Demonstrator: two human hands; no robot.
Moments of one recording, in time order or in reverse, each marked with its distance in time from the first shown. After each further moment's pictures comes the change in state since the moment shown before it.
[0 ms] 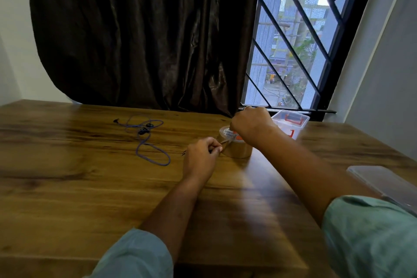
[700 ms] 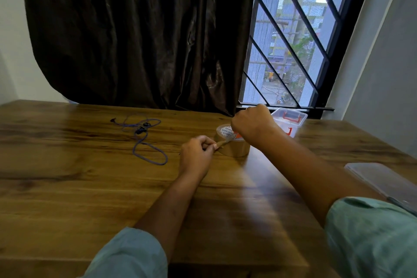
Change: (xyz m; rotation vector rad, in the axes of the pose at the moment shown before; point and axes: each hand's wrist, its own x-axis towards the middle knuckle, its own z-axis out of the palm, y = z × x) left_hand 0.004 -0.006 0.003 -0.068 0.034 -0.062; right_hand -0.003 0.004 0.008 -0.085 0.030 -0.005
